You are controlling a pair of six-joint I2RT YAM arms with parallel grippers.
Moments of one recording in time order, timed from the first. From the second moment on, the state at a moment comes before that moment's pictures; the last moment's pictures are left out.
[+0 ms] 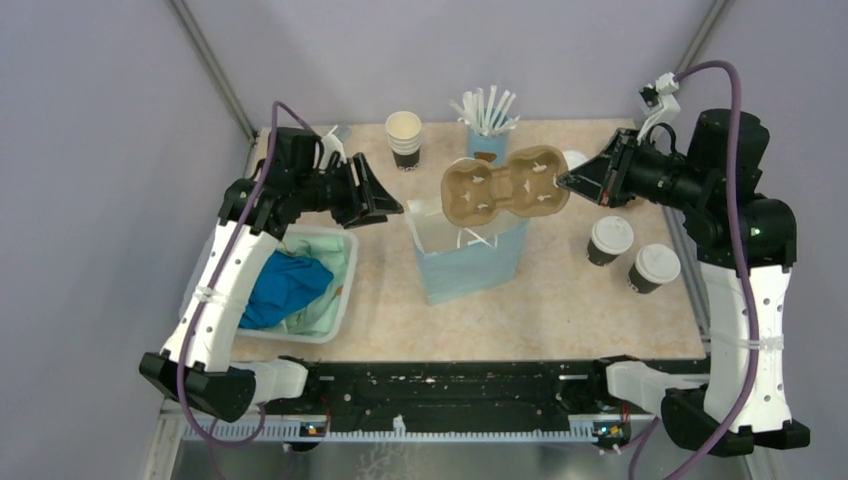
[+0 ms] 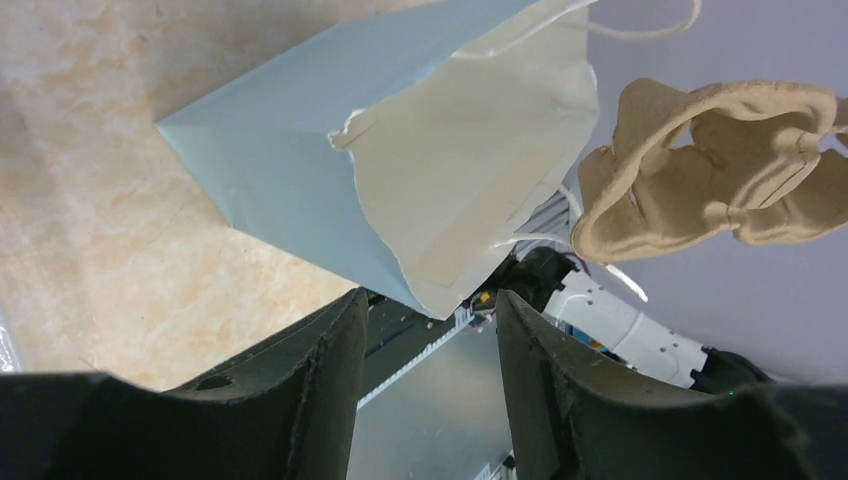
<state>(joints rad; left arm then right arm) -0.31 1.26 1.56 -0.96 0.56 -0.68 0.12 1.11 1.78 -1.02 -0.66 0.36</state>
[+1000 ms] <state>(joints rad) -0.48 1.35 1.44 -0.90 0.46 -0.66 0.42 1.35 1.83 -1.18 -0.32 0.44</state>
